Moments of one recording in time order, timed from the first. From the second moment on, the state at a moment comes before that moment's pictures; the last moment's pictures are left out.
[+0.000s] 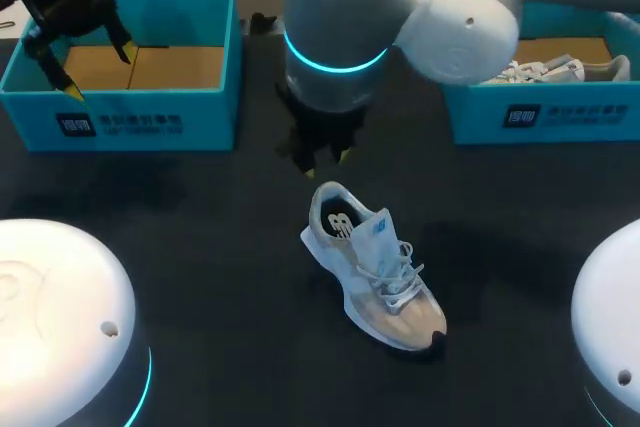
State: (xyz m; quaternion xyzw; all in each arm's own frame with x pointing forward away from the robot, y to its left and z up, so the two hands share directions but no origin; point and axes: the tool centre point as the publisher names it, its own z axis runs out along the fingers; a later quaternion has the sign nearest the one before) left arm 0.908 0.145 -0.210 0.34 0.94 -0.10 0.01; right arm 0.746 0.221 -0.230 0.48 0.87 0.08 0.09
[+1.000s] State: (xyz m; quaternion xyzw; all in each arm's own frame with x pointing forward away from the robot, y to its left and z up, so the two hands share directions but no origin) left arm 0.908 0.145 -0.210 0.34 0.94 -0.10 0.01; right arm 0.716 0.211 -0.272 0.49 0.87 0.06 0.08
